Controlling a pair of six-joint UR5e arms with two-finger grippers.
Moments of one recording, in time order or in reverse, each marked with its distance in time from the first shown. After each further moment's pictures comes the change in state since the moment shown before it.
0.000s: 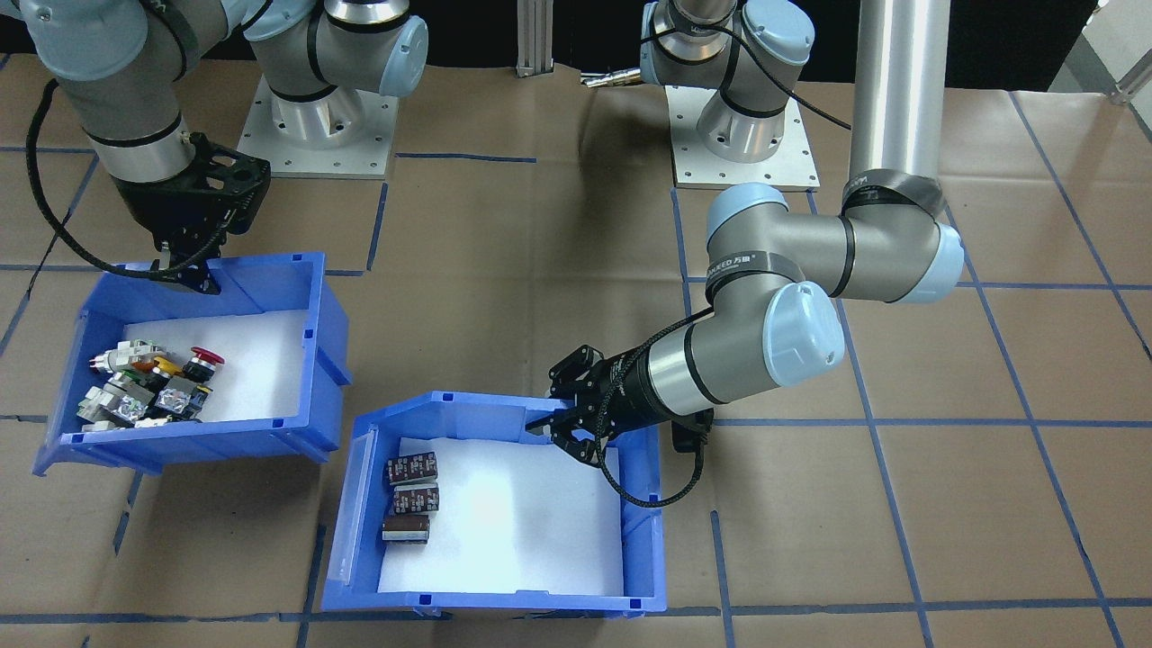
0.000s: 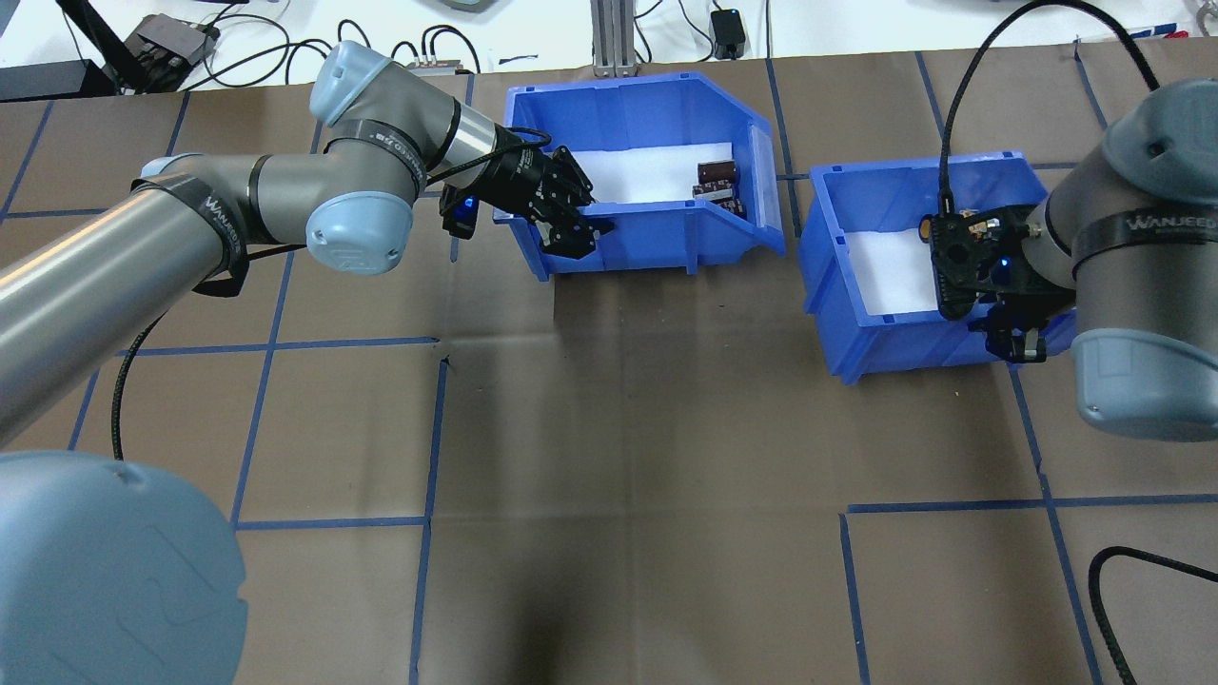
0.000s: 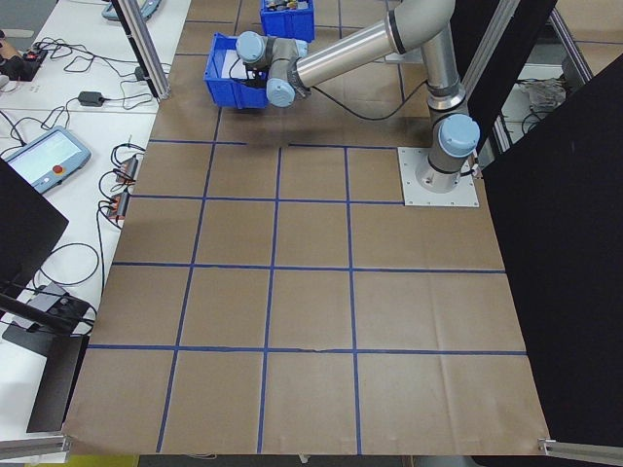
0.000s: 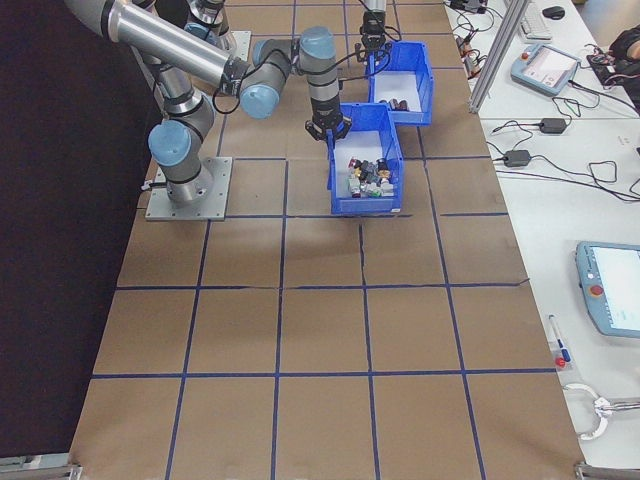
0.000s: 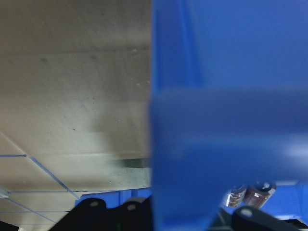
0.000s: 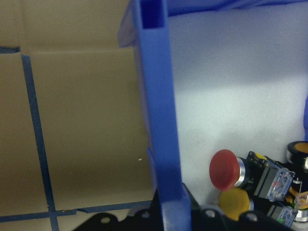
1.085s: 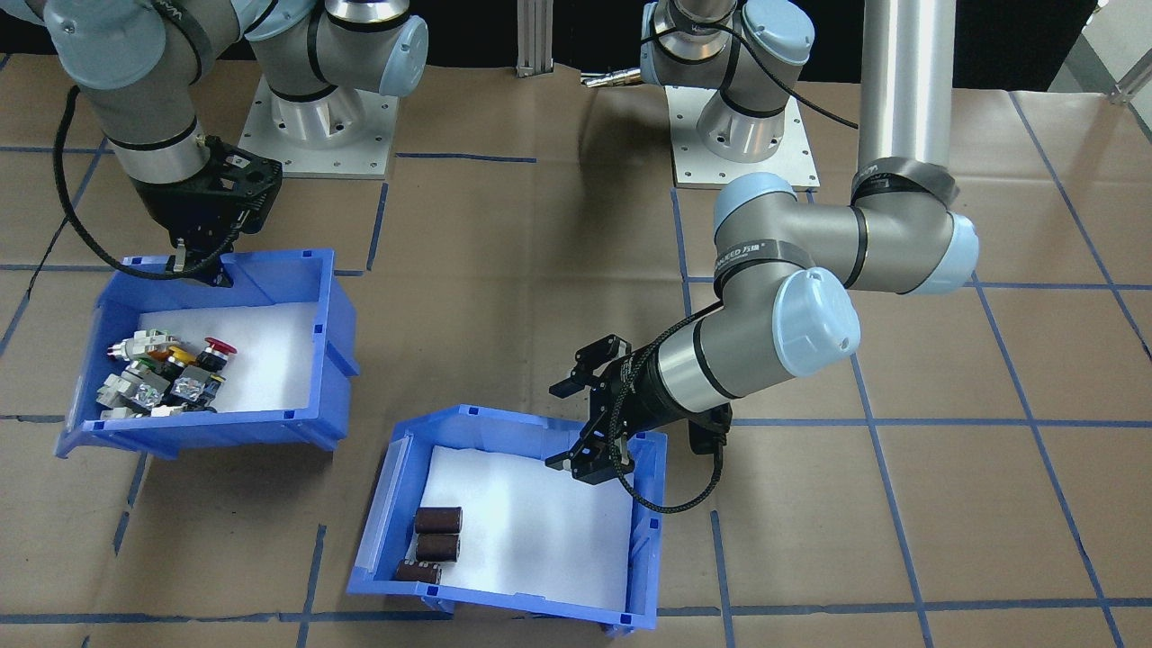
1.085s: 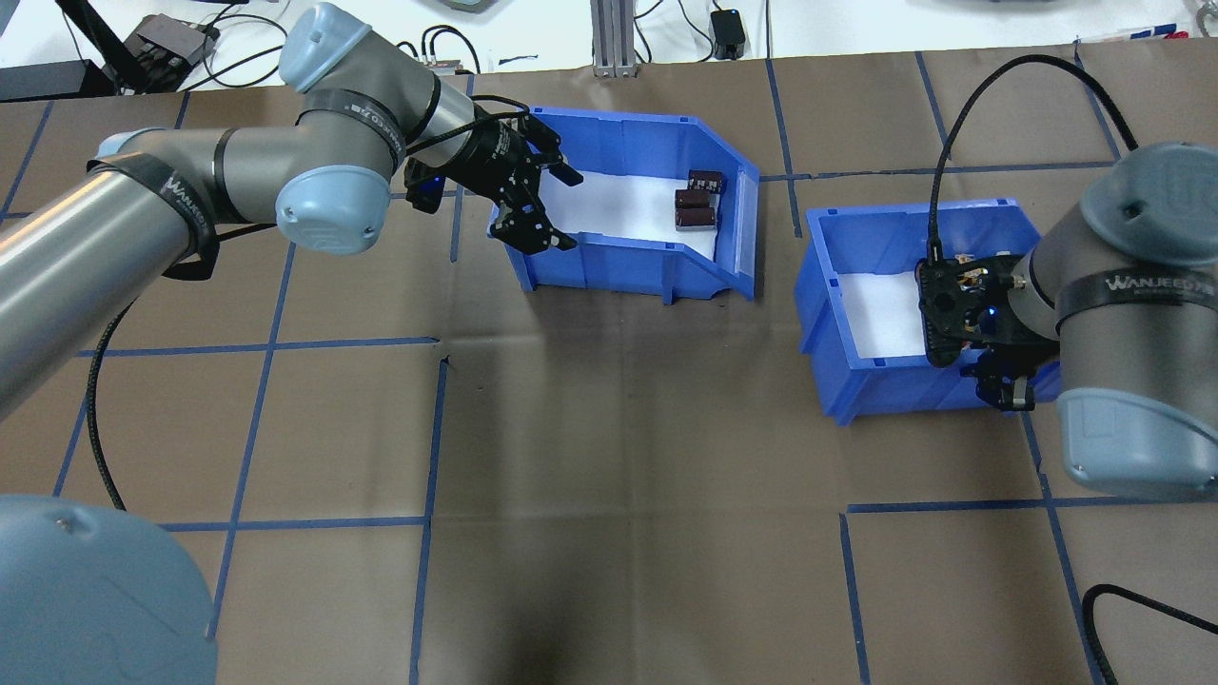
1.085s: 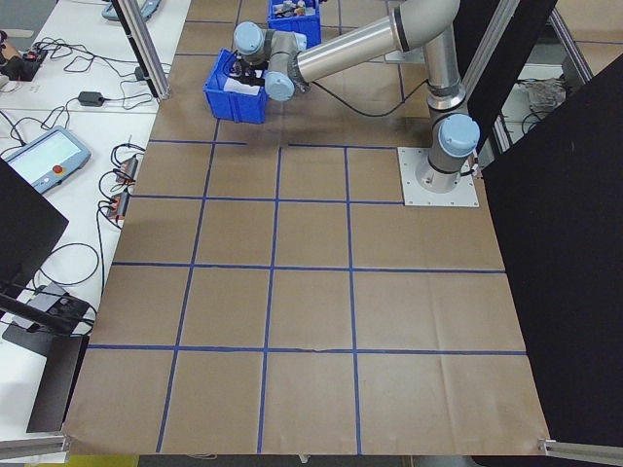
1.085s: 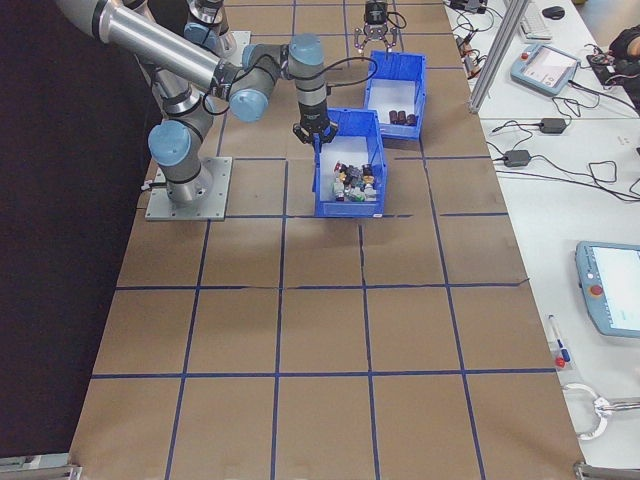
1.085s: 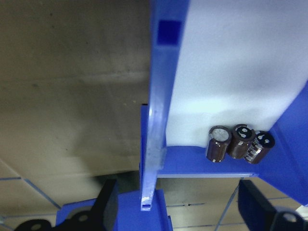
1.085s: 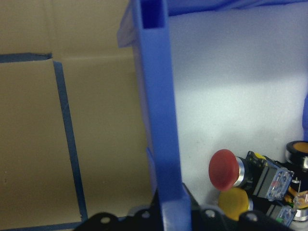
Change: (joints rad) left arm 0.018 0.090 0.030 -0.100 0.192 0.183; right arm 0.007 -0.081 0.114 0.005 -0.011 0.034
